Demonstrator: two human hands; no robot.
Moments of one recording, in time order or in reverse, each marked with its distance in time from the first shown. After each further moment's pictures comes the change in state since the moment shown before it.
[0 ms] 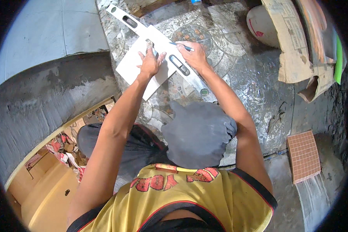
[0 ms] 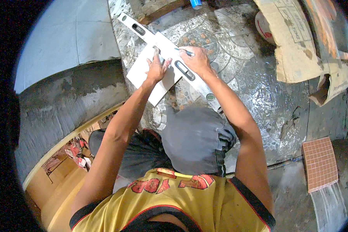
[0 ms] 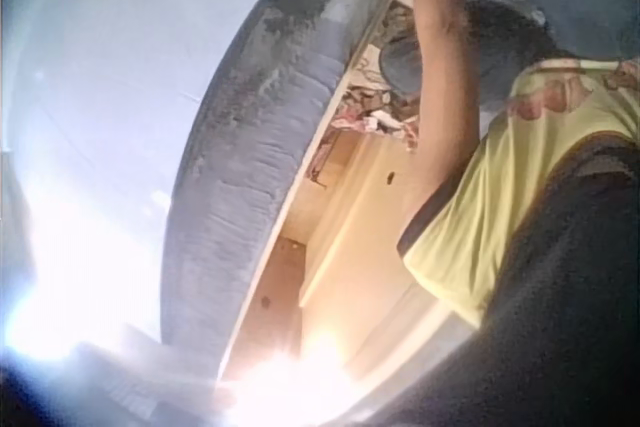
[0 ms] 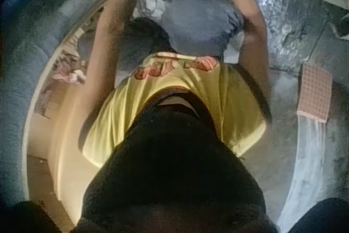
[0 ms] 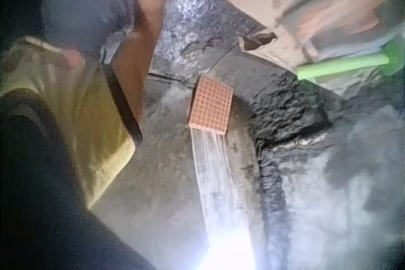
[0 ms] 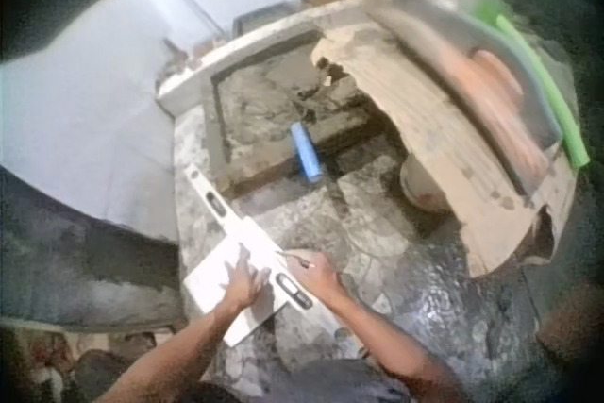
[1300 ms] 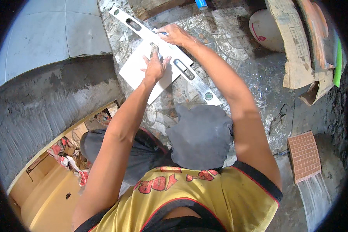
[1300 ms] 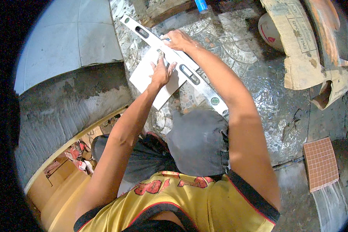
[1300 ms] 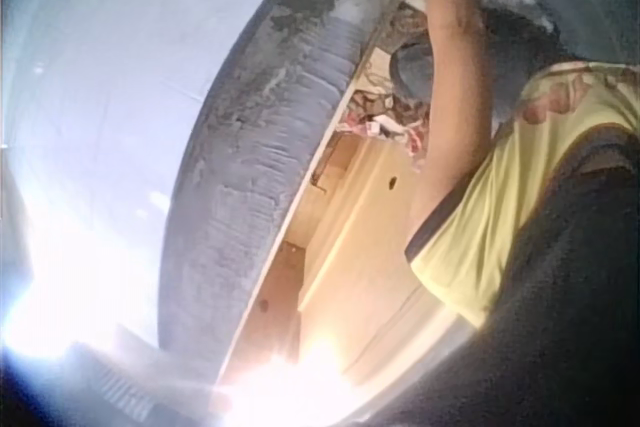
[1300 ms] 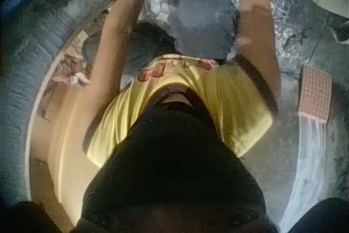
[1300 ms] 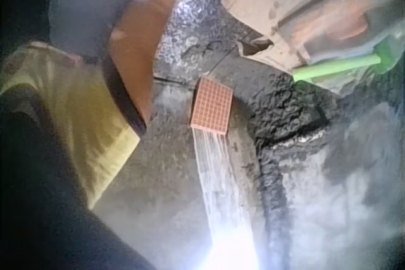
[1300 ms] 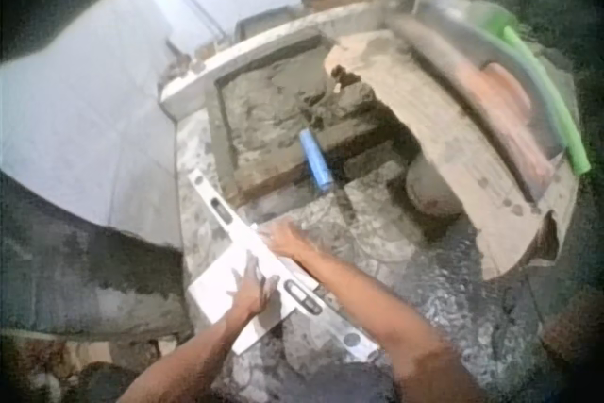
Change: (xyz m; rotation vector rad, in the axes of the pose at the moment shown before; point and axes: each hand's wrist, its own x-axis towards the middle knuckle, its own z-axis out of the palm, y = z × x) left_hand -0.004 0.001 -0.013 0.051 -0.025 0.004; right_hand 0.132 -0.002 0.066 -0.397 -0.359 -0.261
